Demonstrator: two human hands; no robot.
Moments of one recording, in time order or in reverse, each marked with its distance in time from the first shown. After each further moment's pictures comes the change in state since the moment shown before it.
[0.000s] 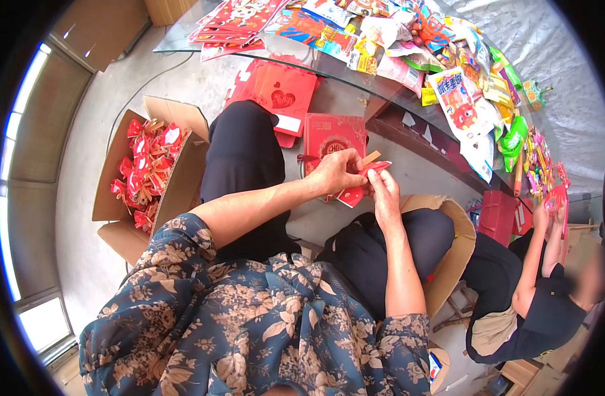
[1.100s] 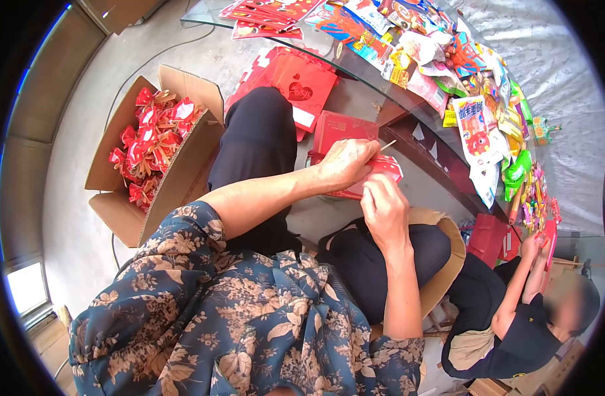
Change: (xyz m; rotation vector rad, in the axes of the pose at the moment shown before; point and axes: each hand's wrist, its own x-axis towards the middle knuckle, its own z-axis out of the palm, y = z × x) left_hand 0.008 0.008 -0.024 0.429 0.259 0.373; right_hand -0.032 -0.075 0.063 -1.200 -0.134 -0.754
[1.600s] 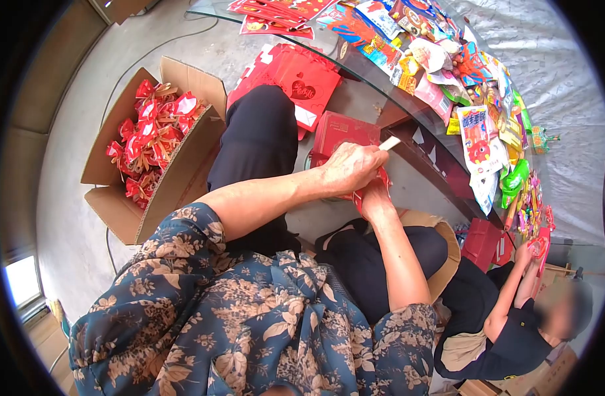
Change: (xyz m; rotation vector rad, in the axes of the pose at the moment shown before) left_hand -0.001 0.004 -0.002 0.076 0.017 0.101; right_hand 0.026 0.034 0.066 0.627 -0.262 0.740
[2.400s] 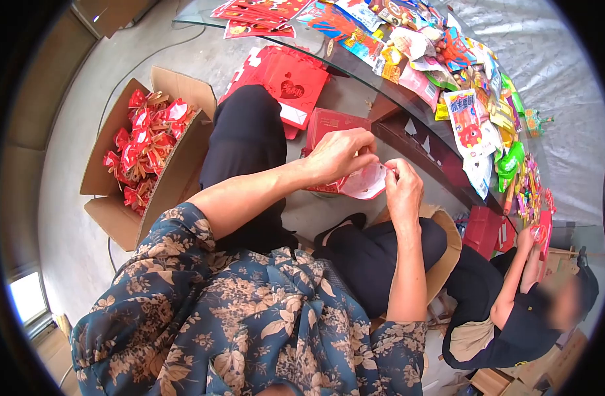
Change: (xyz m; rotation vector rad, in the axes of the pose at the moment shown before) left_hand 0.001 0.009 -0.027 -0.225 -0.030 -0.041; right_hand -0.038 -0.008 -0.060 -0.575 0.482 -0.383
